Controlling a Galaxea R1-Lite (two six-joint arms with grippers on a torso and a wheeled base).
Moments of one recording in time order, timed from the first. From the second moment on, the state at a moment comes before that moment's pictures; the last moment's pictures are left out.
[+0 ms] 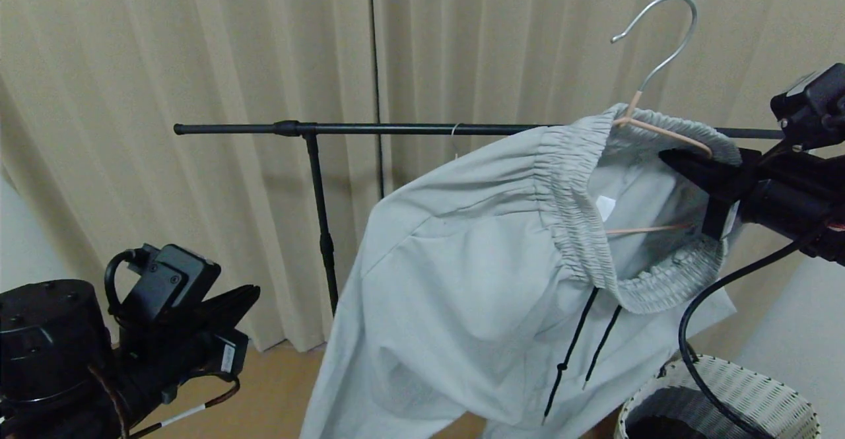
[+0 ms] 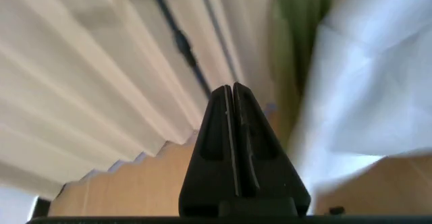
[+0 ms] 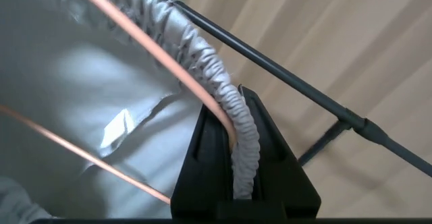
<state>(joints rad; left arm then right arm) -0.33 1.51 -0.18 -1.08 0.10 0.31 0.24 1.37 -0.71 -0.68 0.12 -0.38</state>
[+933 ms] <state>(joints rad) -0.32 1.24 -0.08 -1.00 0.10 0.12 0.04 1.32 -0.66 -0.46 0.09 -0.38</state>
